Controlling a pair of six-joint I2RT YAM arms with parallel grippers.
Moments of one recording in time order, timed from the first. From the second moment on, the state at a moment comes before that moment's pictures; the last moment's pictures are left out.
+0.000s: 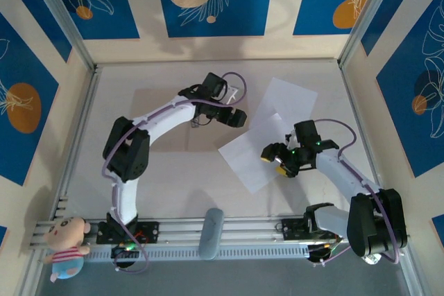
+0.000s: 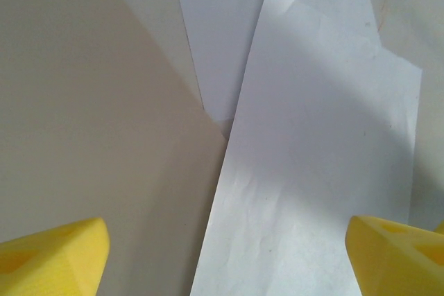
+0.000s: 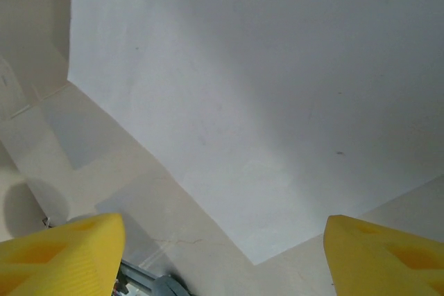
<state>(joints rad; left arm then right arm) -0.66 2.02 1.64 -0.58 0.35 -0.18 0.17 1.16 0.60 -0.65 -0.54 0.70</state>
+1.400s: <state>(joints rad) -0.71 2.28 1.78 -0.67 0.50 -0.18 0.13 1.28 0.55 -0.59 -0.49 0.67</state>
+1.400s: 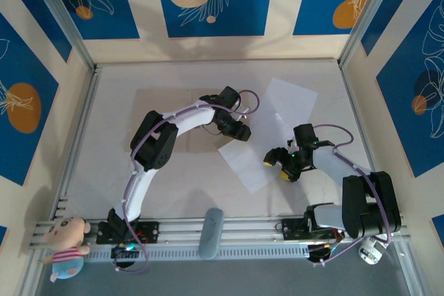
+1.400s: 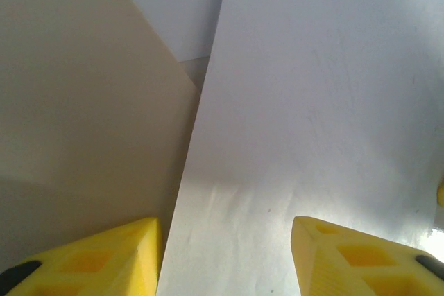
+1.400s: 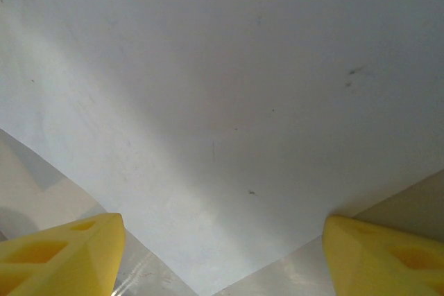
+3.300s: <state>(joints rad) -0.71 1.79 1.79 -0.84 0.39 -0.26 0.05 0.81 0.50 -0.20 -0.86 0.90</state>
